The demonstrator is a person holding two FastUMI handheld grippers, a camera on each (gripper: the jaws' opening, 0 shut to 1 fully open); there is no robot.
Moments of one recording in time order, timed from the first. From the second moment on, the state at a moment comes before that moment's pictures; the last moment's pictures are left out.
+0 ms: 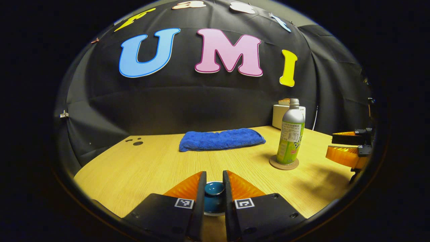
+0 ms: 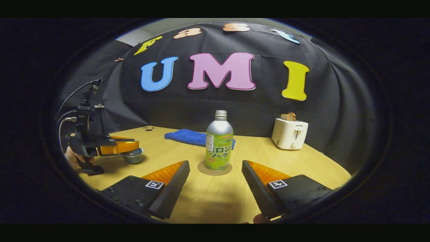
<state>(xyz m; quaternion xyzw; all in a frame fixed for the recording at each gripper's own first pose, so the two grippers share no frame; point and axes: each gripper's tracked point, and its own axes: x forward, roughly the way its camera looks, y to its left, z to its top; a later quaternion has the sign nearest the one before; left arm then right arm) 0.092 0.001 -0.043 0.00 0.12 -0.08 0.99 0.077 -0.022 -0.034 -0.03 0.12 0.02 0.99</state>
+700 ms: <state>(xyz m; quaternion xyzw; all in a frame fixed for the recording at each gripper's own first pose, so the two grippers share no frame) 0.086 0.002 -0.040 0.02 0.11 -0.06 0.99 0.070 -0.007 -0.038 -0.02 0.11 0.04 0.99</state>
